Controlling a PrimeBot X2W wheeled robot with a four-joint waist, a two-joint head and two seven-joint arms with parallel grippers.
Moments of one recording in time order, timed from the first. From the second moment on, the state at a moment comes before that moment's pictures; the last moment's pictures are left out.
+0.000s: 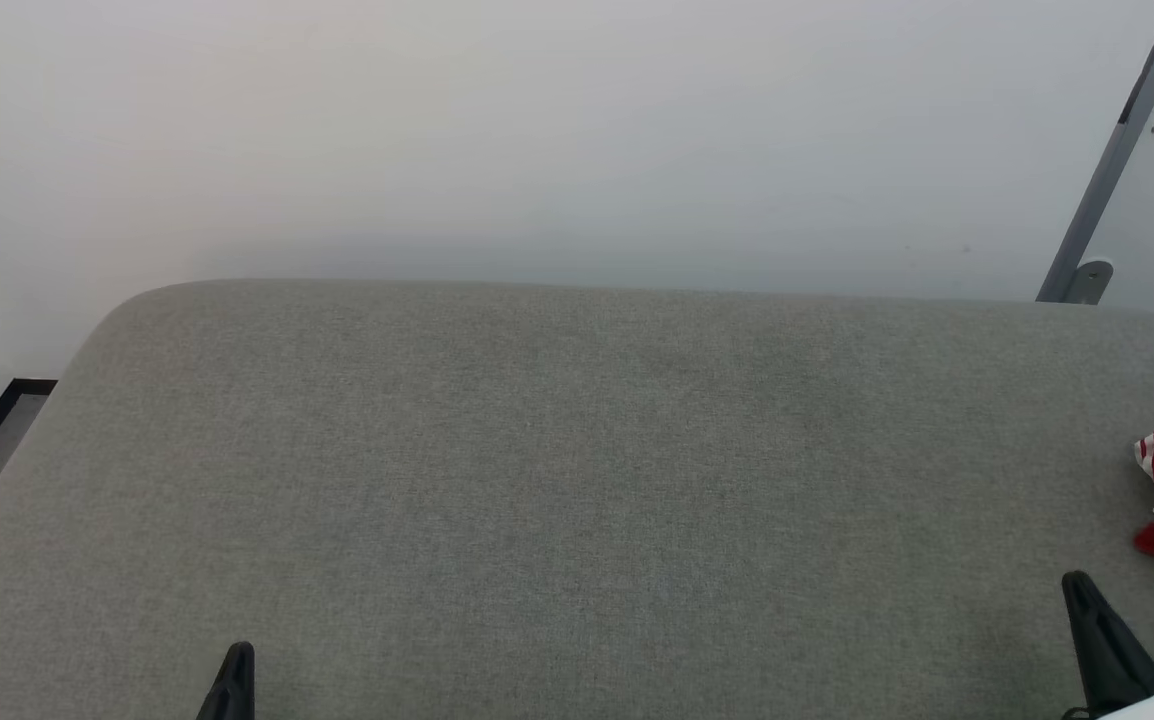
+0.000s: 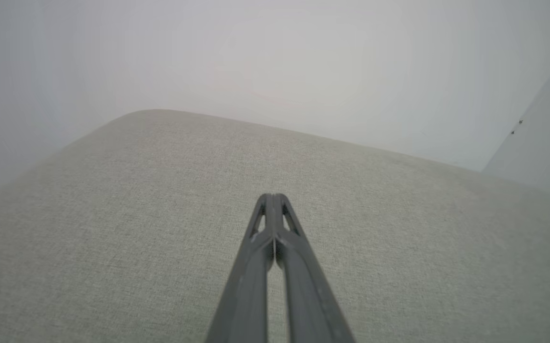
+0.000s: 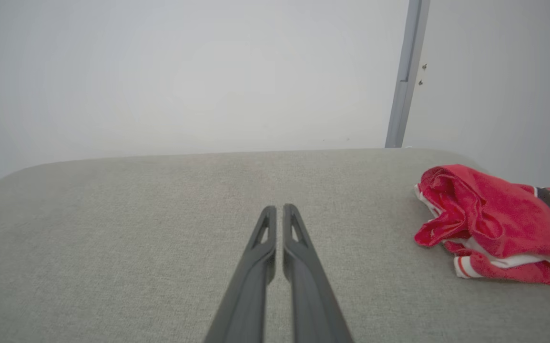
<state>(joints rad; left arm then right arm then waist) 0.23 0.18 0.00 0.15 -0.36 -0.13 -0.26 0.16 -0.25 -0.10 0.11 0.37 0.13 -0.10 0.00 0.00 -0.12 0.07</state>
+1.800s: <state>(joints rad) 0.06 0.10 0.06 0.21 -1.08 -0.13 -0.04 0.02 -0.13 -0.10 0.20 1.08 0.13 0.03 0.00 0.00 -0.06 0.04</state>
